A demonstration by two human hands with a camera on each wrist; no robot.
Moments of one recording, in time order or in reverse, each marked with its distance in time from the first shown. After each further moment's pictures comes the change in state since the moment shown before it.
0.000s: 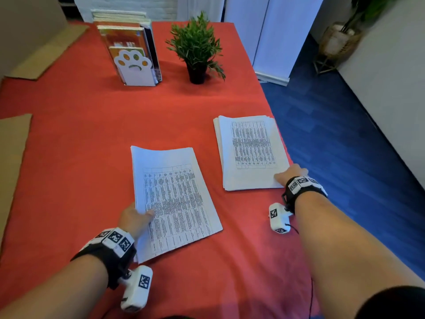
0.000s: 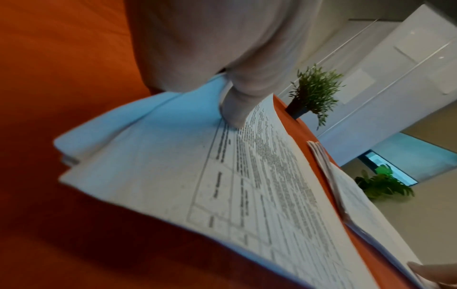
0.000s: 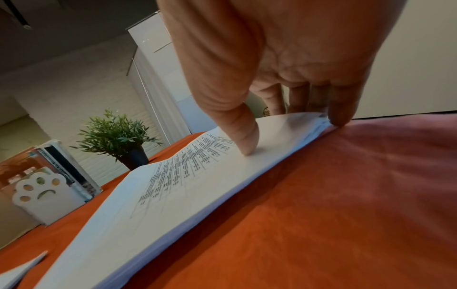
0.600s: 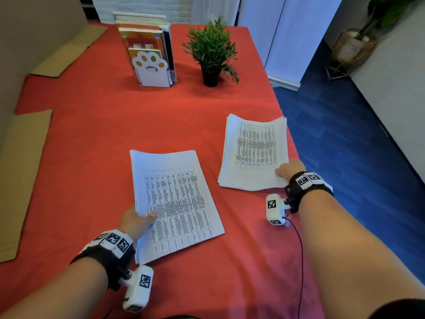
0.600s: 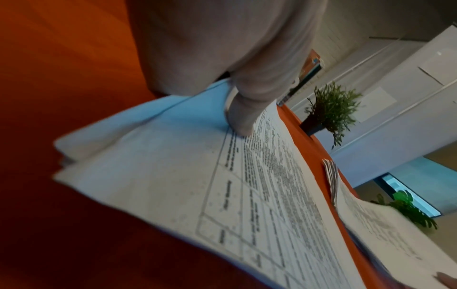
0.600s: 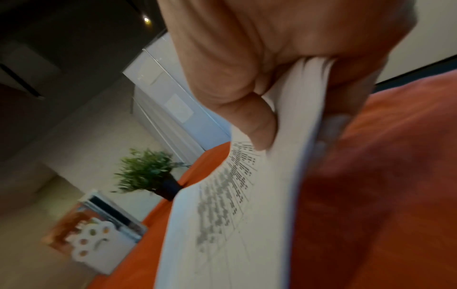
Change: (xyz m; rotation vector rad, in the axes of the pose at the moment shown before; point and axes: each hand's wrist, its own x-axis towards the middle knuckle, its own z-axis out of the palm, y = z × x) left_hand -0.005 -0.006 -0.030 0.017 -0.048 -0.108; right_hand -0.020 -0.044 -0.013 0.189 -0.091 -0.133
